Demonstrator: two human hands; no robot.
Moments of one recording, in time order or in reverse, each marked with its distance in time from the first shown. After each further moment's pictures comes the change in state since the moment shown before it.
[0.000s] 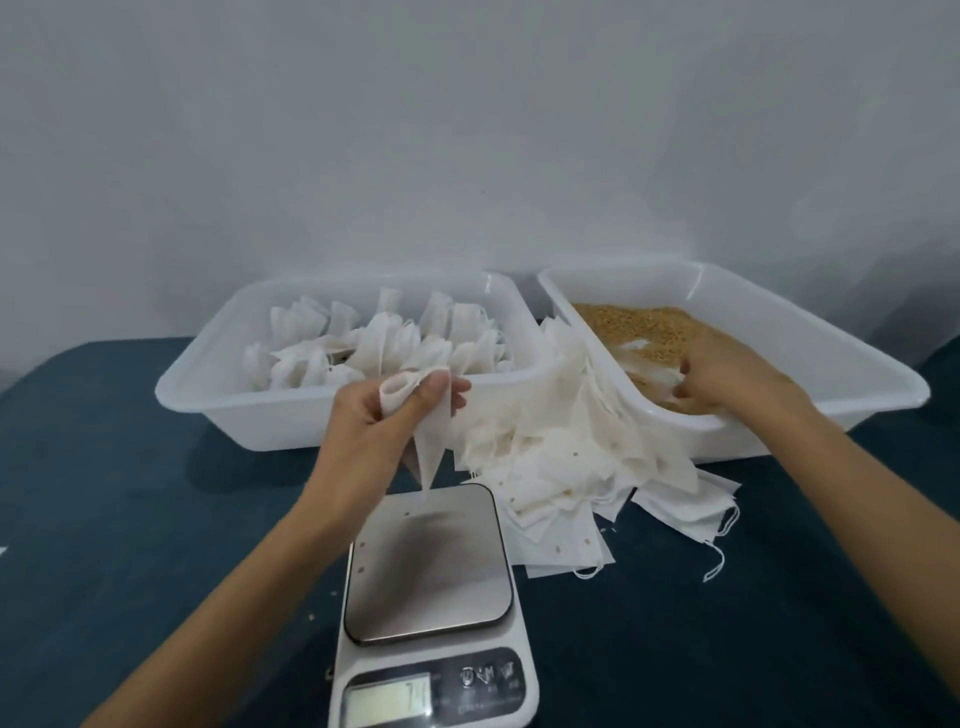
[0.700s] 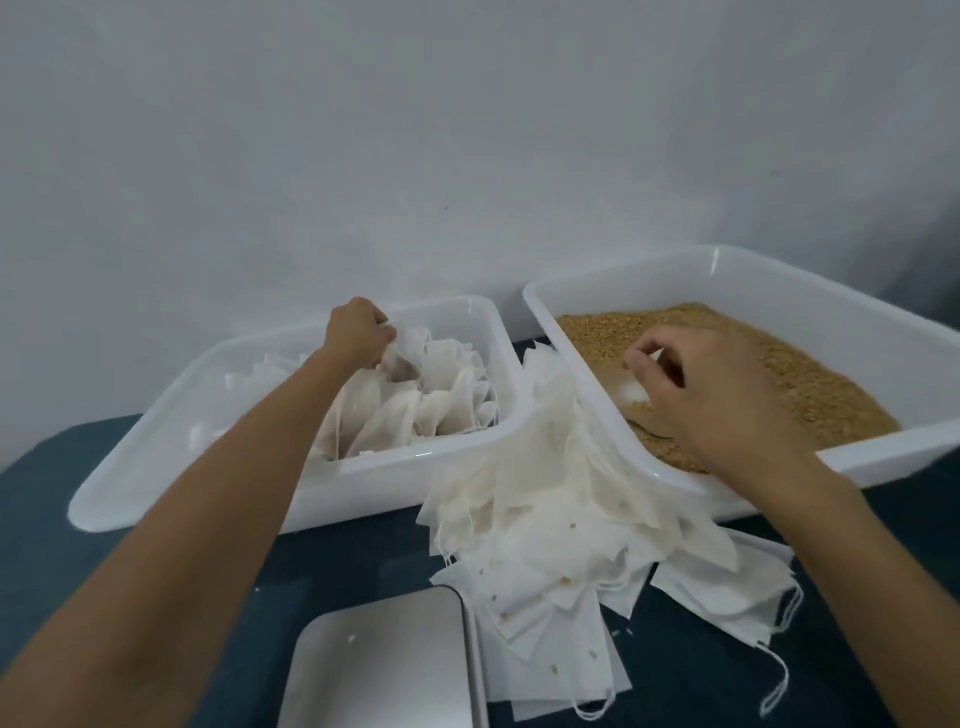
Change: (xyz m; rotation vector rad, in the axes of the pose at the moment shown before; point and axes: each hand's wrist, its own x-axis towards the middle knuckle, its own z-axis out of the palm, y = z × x) left_hand 0.277 -0.069 -0.011 1.024 0.073 -0.159; right_hand -0.016 -0.025 0.011 0.716 0.506 -0.289
